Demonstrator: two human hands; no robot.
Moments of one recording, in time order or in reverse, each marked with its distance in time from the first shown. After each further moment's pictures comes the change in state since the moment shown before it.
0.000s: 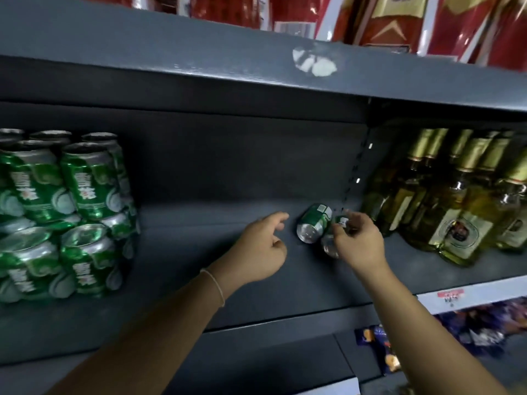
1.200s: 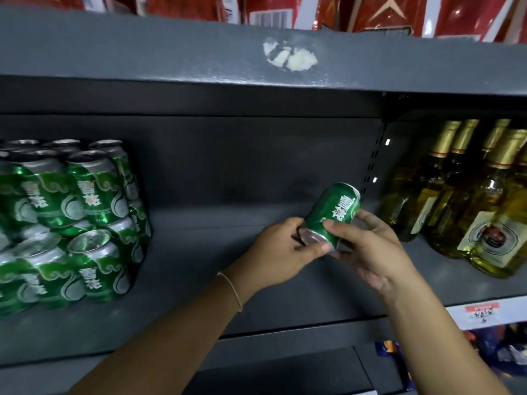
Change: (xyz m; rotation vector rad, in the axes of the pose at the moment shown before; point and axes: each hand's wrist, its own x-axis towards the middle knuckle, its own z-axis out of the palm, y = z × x) left_hand 0.014 0.020 0.021 -0.137 0.017 -0.026; right_hand -0.015 -0.035 -0.026 0.945 -0.514 0.267
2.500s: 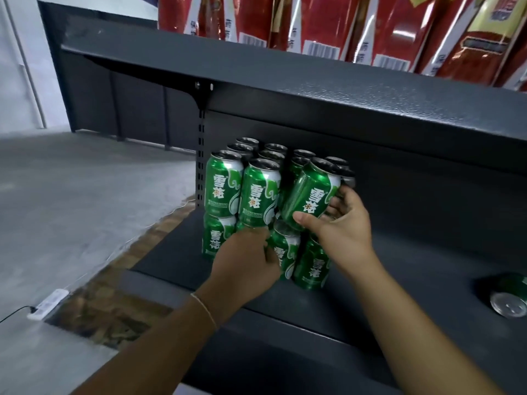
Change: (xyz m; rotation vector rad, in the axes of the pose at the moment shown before) left_hand -0.220 -0.090 -0.292 0.550 0.491 -0.309; right_hand -0.030 0.123 0.359 -0.457 -0.291 -0.351
